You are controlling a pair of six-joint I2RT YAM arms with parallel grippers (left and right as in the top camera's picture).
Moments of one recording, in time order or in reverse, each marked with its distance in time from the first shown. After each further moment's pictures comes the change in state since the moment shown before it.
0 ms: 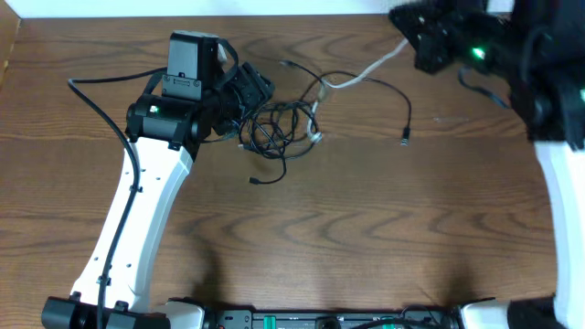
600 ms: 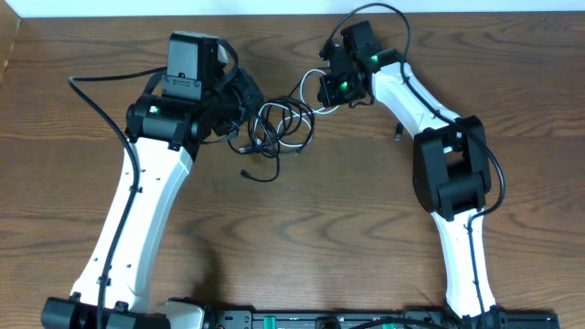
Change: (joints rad) left arm 0.000 -0.001 0.000 0.002 0.003 0.020; right arm 0.148 0.872 -0.024 0.244 0.101 0.008
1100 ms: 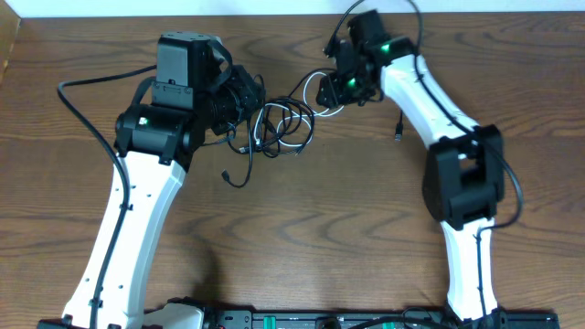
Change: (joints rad) left arm 0.000 -0.058 0.000 0.024 0.039 0.004; right arm 0.001 -0.084 0.001 -0.171 0.042 -0.054
